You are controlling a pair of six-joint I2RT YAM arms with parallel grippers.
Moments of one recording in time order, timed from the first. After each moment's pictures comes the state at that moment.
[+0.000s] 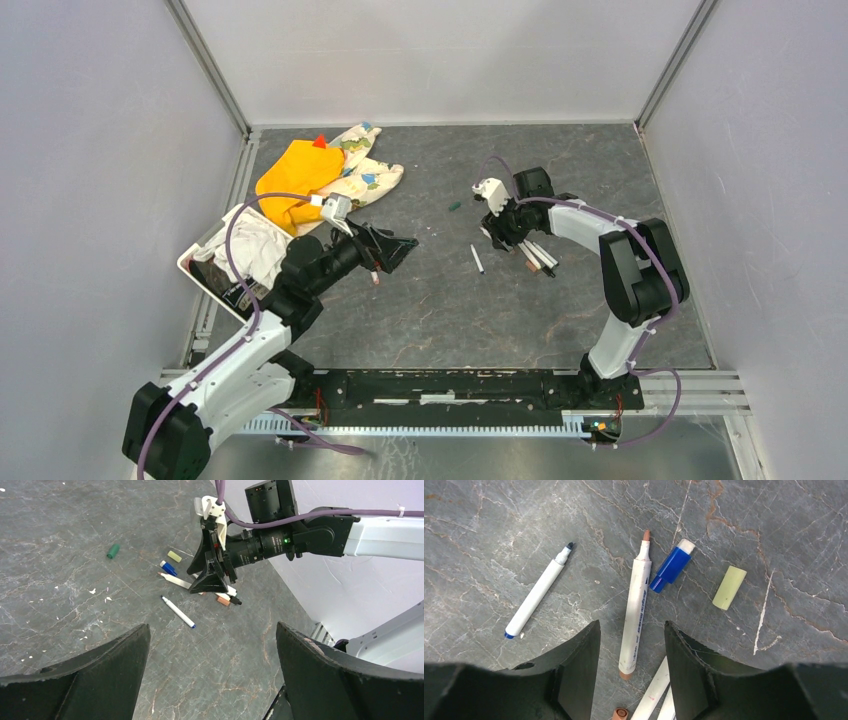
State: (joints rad) left arm -0.51 0.84 0.44 0.37 0.30 -0.61; right arm 0.33 1.77 1.07 -0.32 -0.35 -0.54
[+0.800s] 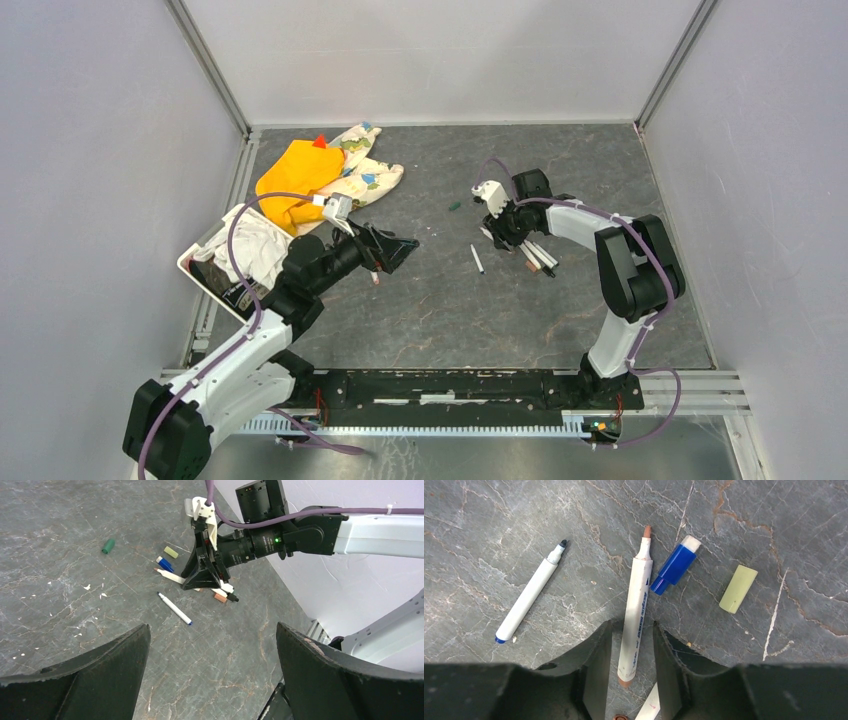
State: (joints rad) left arm -0.51 0.86 0.44 0.37 0.31 -0.62; right arm 0.33 1.81 1.07 -0.31 -0.34 -0.54
